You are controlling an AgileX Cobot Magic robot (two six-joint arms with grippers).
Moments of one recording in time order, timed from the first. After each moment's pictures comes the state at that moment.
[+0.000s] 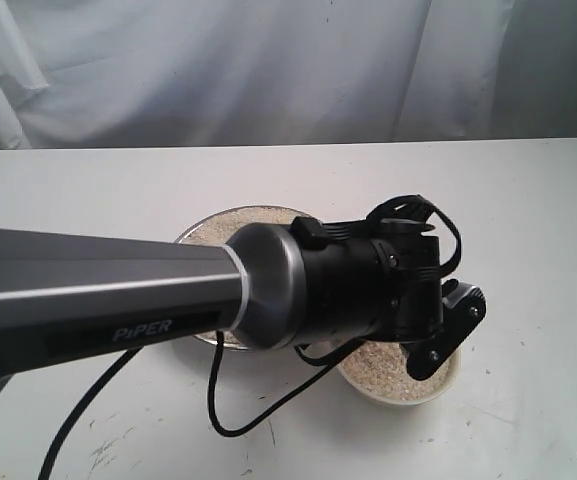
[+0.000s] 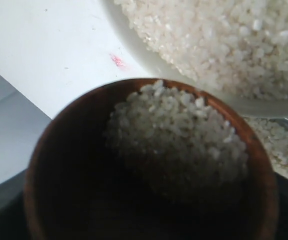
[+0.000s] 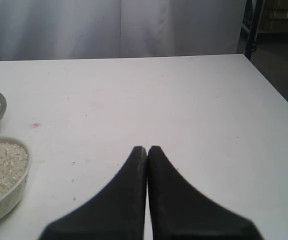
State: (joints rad) left arm -1.08 2.16 -1.56 0.86 0.85 0.76; right arm 0.11 0.00 0.00 -0.09 0.35 0.08
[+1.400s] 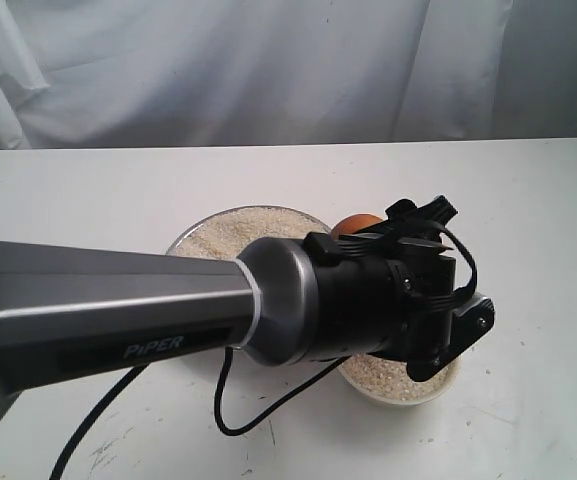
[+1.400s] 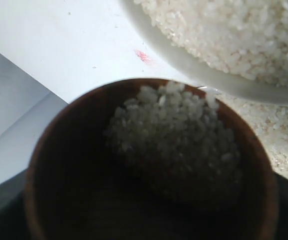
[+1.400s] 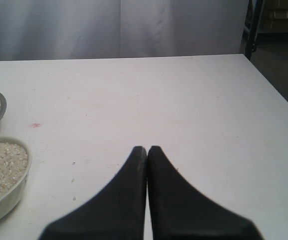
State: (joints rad) left arm -1.10 2.17 -1.56 0.99 0.83 0.77; right arm 0.11 0.00 0.00 -0.09 0.35 0.08
